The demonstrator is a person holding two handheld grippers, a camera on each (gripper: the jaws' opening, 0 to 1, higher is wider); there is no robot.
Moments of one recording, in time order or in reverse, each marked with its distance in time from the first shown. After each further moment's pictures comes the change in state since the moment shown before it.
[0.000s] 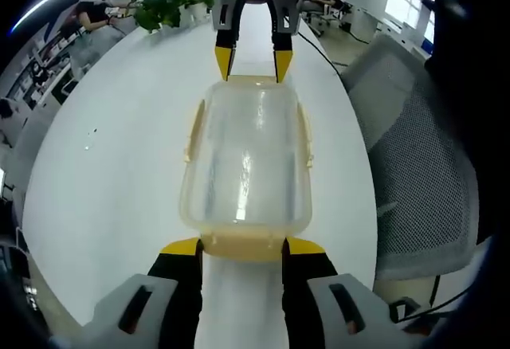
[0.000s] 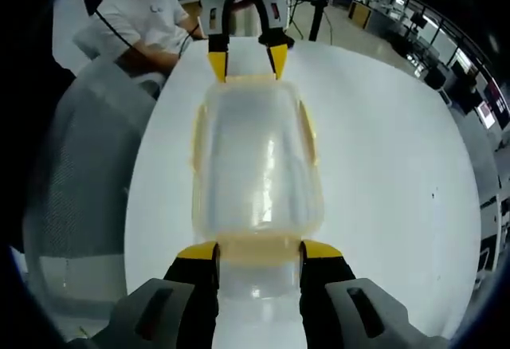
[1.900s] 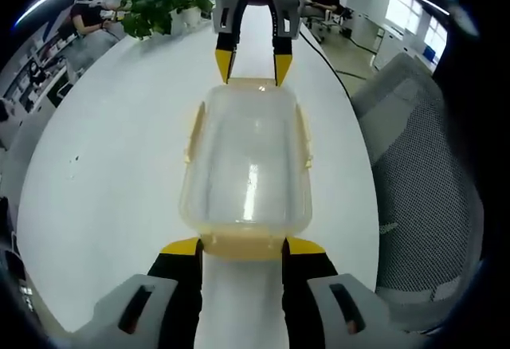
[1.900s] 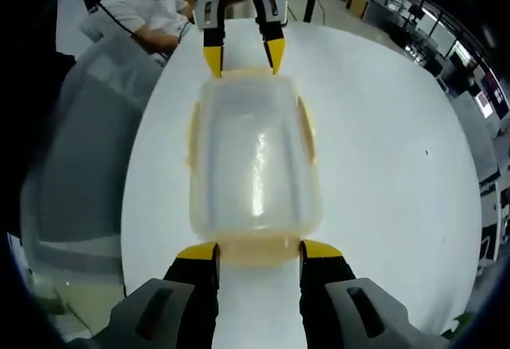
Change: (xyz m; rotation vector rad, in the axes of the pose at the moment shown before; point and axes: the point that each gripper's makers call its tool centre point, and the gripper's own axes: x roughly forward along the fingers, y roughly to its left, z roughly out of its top) left arm 0.041 -0.008 0.065 -0.015 -0.025 -0.022; right arm -0.024 -0.002 -0.074 0.017 0.048 0.002
